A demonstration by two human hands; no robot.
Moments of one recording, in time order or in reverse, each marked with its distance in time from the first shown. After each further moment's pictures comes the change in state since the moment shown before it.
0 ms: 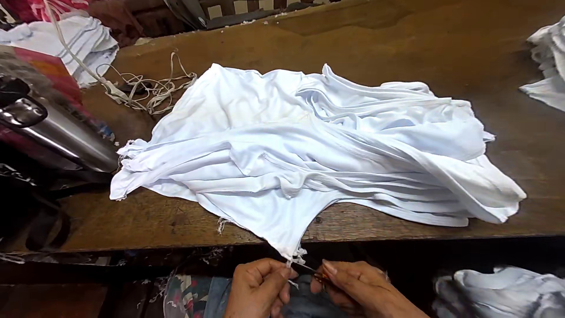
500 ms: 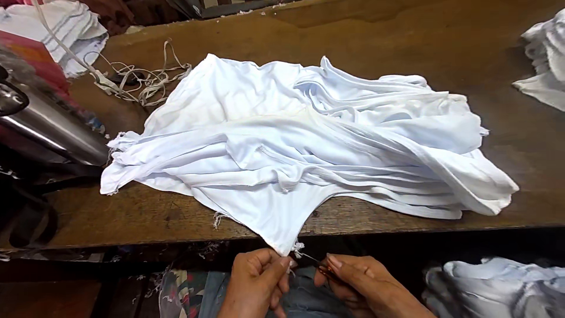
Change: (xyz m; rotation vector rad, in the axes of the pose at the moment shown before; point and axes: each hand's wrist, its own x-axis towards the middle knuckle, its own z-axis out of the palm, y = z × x) left_hand 0.007 0.002 0.002 0.030 -0.030 -0.003; right_hand -0.008 0.005 0.001 0.092 0.083 -0.010
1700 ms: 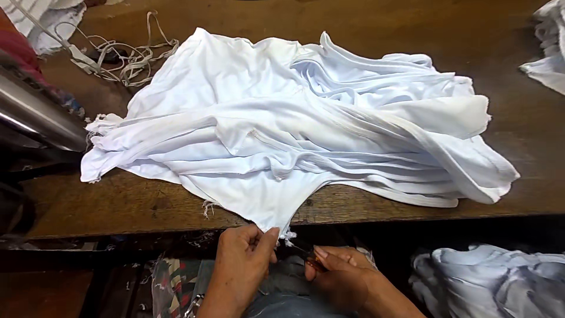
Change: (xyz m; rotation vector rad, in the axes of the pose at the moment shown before) left_hand 0.014 0.016 0.004 0.361 0.188 0.076; right_hand 0.006 0.015 0.002 0.130 -0.012 0.080
